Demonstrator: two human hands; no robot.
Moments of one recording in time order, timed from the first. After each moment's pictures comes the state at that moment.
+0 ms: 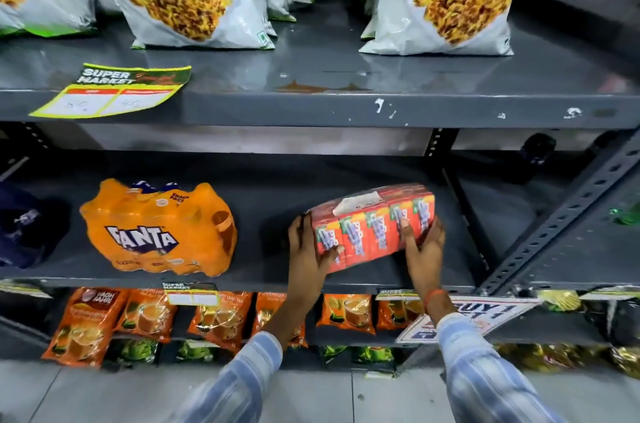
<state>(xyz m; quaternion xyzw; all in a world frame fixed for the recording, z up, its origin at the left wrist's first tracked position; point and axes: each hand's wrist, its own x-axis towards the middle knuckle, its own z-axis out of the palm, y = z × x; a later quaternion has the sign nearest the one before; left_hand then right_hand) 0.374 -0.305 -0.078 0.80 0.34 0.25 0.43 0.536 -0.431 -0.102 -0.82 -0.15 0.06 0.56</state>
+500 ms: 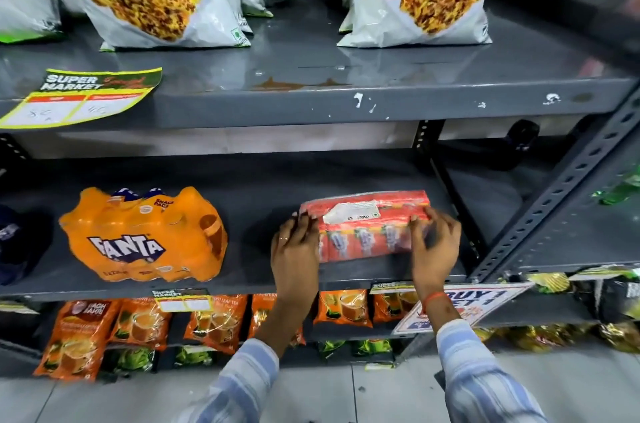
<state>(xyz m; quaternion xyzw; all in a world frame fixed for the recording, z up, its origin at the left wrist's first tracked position) 0.375 -0.302 -0.072 0.92 0.32 0.24 0.03 0.524 -0.445 -0.078 -0.79 -0.13 -0.10 0.59</state>
